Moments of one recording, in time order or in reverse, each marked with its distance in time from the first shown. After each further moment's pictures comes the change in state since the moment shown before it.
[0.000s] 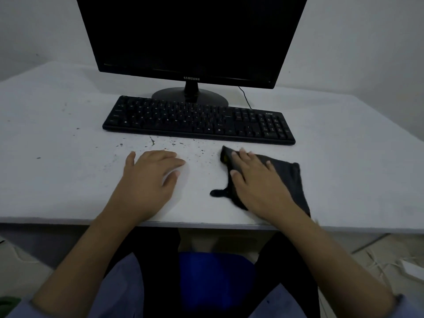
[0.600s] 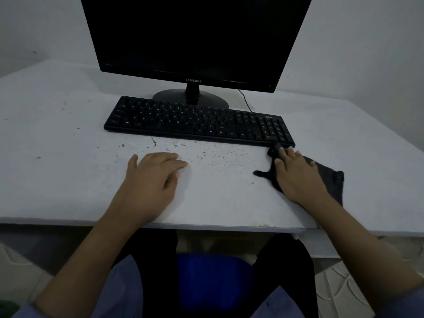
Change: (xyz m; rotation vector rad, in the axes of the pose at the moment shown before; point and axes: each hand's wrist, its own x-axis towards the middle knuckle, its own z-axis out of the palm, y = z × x) left_hand -0.002 0.001 -0.004 -0.020 -0.036 -0.008; right_hand 0.017 0.070 -0.014 -0.186 0.058 0.247
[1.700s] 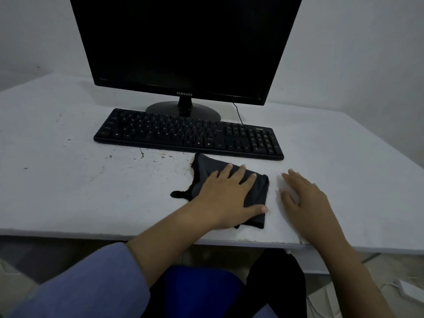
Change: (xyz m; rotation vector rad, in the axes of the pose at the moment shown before) left_hand 0.046 0.119 0.056 0.275 -0.469 0.284; right_hand -0.044 0.030 -0.008 0.356 0.163 -0.018
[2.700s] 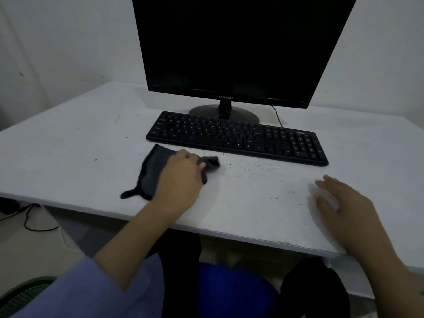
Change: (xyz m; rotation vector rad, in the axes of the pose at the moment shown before) left_hand -0.070 -0.095 -0.003 -0.143 0.562 -0.503; right_hand -0.007 -0.023 -0.003 0.030 0.040 -0.037
